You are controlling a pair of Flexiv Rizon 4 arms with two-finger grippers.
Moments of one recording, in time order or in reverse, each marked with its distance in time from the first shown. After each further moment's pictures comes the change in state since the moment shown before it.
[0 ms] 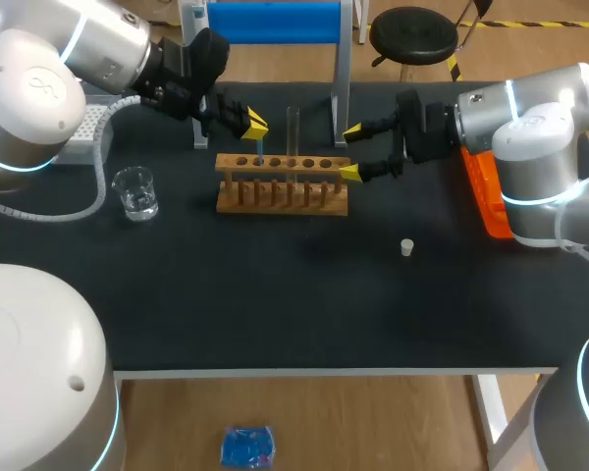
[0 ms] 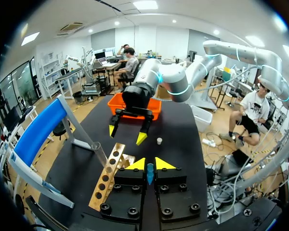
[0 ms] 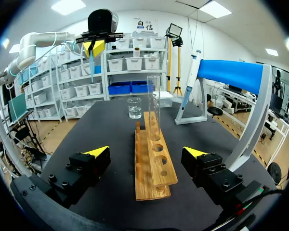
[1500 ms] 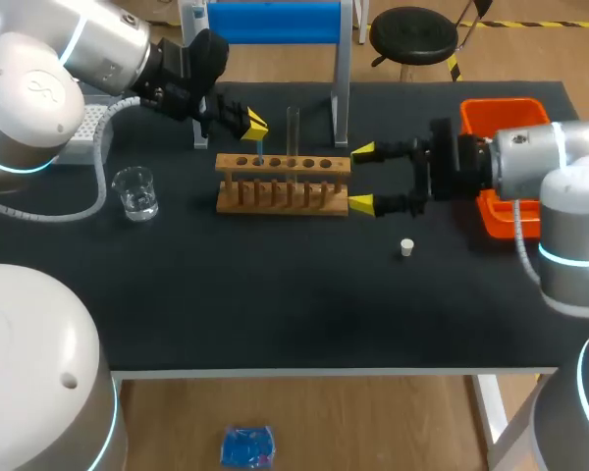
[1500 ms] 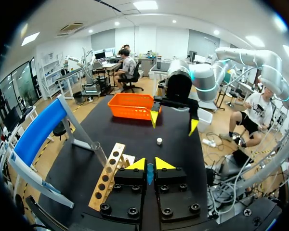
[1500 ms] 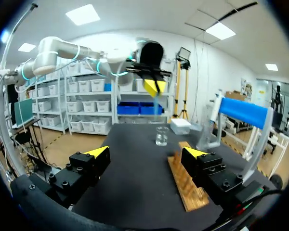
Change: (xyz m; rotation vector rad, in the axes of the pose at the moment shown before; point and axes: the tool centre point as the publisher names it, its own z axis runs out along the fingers) left arm 0.000 0.001 0.000 0.002 -0.002 0.001; right arm 0.136 0.064 -0.035 -0.199 0.014 -0.077
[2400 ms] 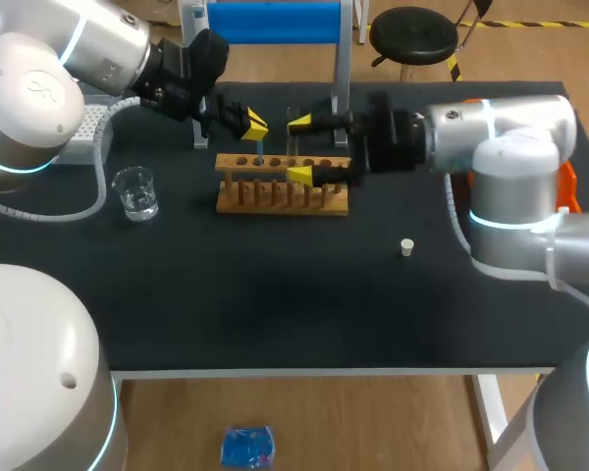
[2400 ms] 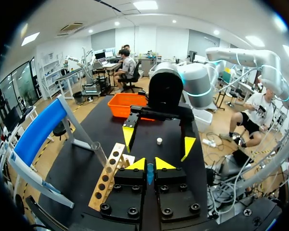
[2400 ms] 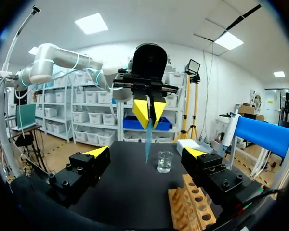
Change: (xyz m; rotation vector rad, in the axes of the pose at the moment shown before) left arm 0.000 0.000 0.000 0.000 0.000 0.000; right arm -0.030 0.048 0.086 -0.128 0.087 -0.003
